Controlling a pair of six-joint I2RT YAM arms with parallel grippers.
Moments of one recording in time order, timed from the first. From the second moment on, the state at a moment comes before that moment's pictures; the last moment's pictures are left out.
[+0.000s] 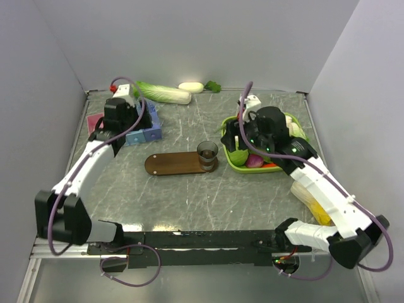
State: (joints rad) left arm -0.18 1.30 1.06 -0.19 -0.08 -0.28; right arm 0.57 1.16 1.27 -0.58 -0.07 0.16
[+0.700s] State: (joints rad) left arm 0.00 1.71 1.41 -0.18 0.15 -0.04; right arm 0.57 0.99 1.15 -0.61 -0.05 0.13
